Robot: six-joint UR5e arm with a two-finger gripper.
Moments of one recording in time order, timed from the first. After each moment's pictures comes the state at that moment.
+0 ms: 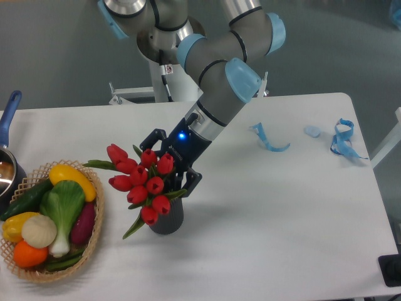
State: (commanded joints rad) arm 2.52 -1.80 -1.88 -0.87 0.66 1.38
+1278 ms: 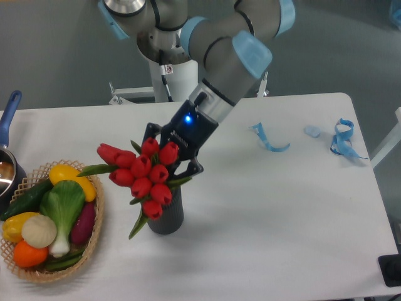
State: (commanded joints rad) arm 2.54 -1.68 -1.75 -0.88 0.58 1.06
